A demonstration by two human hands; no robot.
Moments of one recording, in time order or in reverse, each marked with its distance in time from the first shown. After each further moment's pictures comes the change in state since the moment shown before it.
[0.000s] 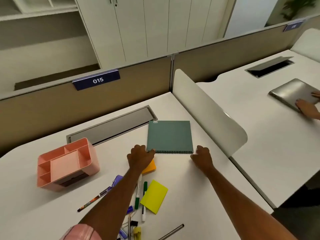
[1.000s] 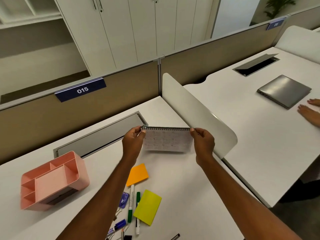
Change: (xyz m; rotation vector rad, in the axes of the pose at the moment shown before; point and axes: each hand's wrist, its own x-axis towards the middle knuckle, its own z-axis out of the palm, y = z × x) left_hand 0.019 0.068 -0.054 -0.957 0.177 0.116; right_hand -0.002 -0.069 -0.065 0.851 0.348 0.038
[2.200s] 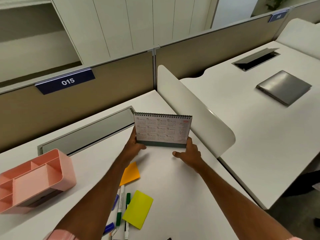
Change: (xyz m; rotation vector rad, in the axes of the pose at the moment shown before) left_hand 0.027 -0.062 0.017 0.167 -0.452 -0.170; right_hand 0.024 0.065 -0.010 -0.823 -0.501 -0.013
